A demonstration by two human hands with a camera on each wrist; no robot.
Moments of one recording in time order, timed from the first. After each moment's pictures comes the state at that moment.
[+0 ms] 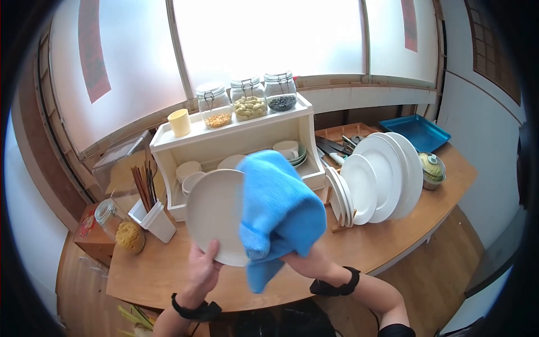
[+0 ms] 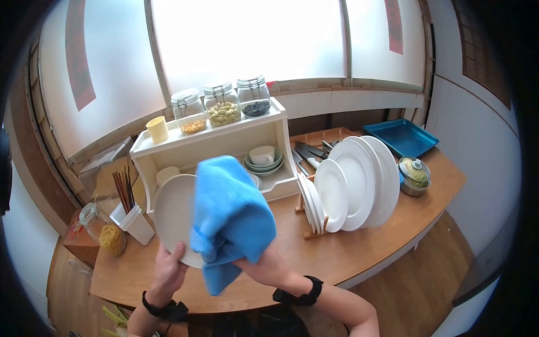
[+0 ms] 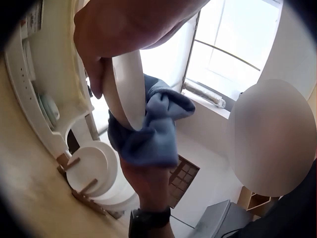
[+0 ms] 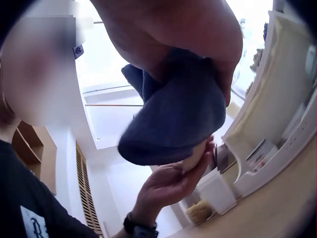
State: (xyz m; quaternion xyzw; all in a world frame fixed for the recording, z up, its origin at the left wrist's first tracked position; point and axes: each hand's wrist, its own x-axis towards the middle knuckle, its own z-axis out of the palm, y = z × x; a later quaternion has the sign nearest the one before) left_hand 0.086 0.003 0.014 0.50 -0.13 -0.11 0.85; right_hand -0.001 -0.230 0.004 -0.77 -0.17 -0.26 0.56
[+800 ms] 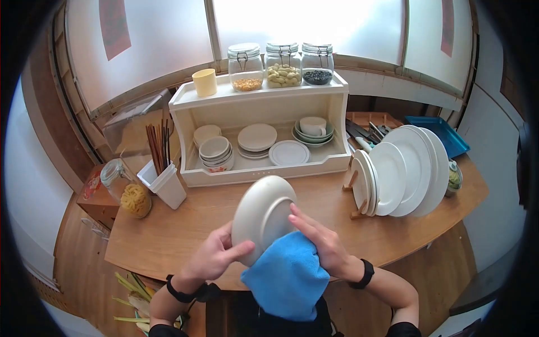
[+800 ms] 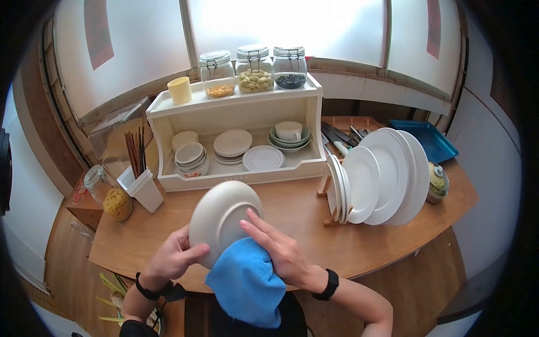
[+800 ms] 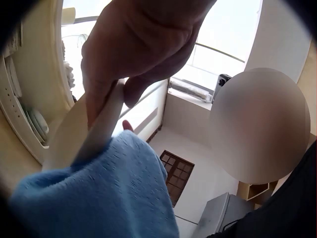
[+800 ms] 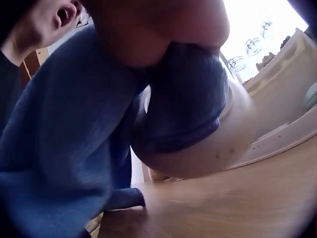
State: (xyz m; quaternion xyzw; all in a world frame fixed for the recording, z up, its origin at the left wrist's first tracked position) left_hand 0.063 0.034 0.050 0.60 -0.24 -0.31 0.70; right_hand -0.008 -0.223 0.011 -0.82 -0.28 -0.30 0.40
